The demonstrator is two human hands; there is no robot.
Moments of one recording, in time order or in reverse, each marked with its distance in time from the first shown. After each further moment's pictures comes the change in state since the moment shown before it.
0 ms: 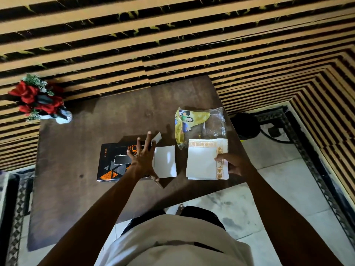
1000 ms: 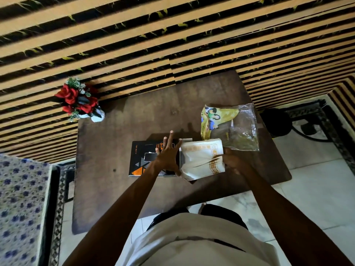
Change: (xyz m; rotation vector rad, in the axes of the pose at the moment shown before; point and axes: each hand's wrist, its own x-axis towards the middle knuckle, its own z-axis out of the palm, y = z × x) left_hand -0.002 -0.026 -0.002 -0.216 -0.009 0.115; right_hand 0.017 -0.005 0.102 0.058 -0.111 -0.214
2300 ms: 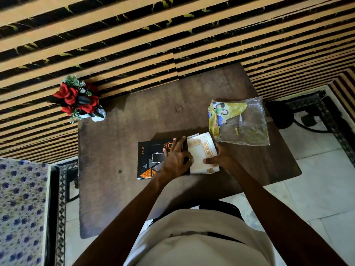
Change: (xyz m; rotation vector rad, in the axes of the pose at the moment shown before) left_hand -0.011 -0.016 0.017 -0.212 0.175 0.139; right_hand 0.017 -0.005 0.067 -0.127 -0.022 -0.124
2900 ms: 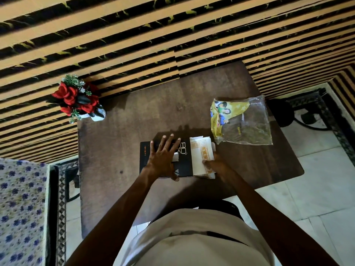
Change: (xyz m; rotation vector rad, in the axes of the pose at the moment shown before) left_hand -0.008 -0.041 -0.030 0.465 -0.135 -0.029; right_hand 0.000 0.011 0.040 0.147 0.104 0.199
